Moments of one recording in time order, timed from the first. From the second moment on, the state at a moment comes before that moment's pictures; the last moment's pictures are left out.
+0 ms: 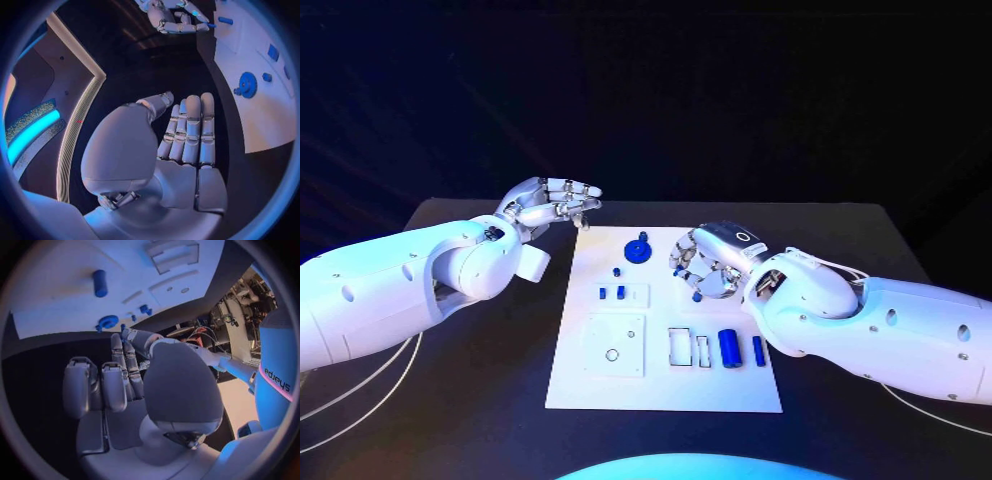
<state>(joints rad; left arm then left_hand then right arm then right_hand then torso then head) 1.18 -0.90 -0.01 1.43 -0.18 -0.17 0.32 1.40 -0.21 0.59 0.05 0.08 0.86 0.21 0.31 0.24 0.99 0.13 0.38 0.20 1.05 0.05 1.08 0.48 0.17 0.87 0.15 0.95 0.62 1.18 -0.76 -0.14 1.67 -1.64 -0.51 -0.22 1.40 -0.21 0.69 0.01 0.14 1.10 0.12 0.30 0.37 1.26 0.10 0.16 0.16 1.46 -0.03 1.39 1.25 0.06 1.46 0.07 1.33 1.31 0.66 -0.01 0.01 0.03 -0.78</state>
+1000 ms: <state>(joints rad) 1.18 -0.89 -0.01 1.45 -0.17 -0.19 0.32 1.40 -0.21 0.59 0.05 0.08 0.85 0.21 0.31 0.24 0.99 0.13 0.38 0.20 1.05 0.05 1.08 0.48 0.17 0.87 0.15 0.95 0.61 1.07 -0.59 -0.17 1.61 -1.65 -0.49 -0.18 1.39 -0.22 0.73 -0.04 0.14 1.10 0.12 0.30 0.36 1.26 0.10 0.15 0.16 1.46 -0.03 1.39 1.25 0.06 1.46 0.07 1.33 1.31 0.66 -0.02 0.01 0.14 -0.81</state>
